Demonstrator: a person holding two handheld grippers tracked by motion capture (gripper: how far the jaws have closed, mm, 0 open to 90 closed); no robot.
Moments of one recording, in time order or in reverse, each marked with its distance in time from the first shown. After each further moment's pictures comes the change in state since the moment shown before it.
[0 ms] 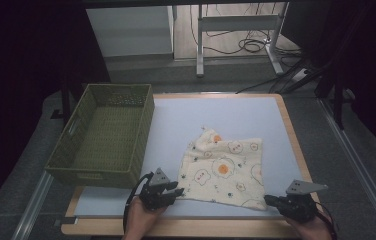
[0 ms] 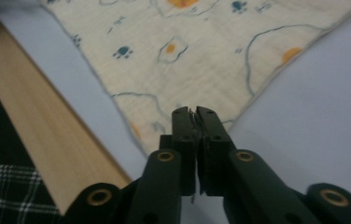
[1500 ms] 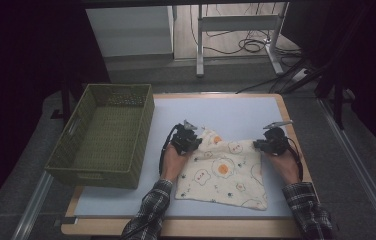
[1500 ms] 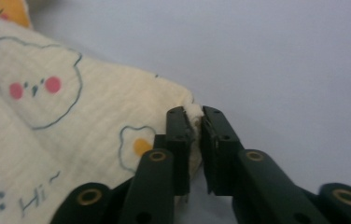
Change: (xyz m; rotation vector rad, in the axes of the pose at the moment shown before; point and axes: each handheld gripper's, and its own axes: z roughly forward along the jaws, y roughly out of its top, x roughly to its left) left arm 0.071 0.109 0.135 0.027 0.099 0.001; right arm -0.120 0.111 0.108 0.101 -0.217 0.097
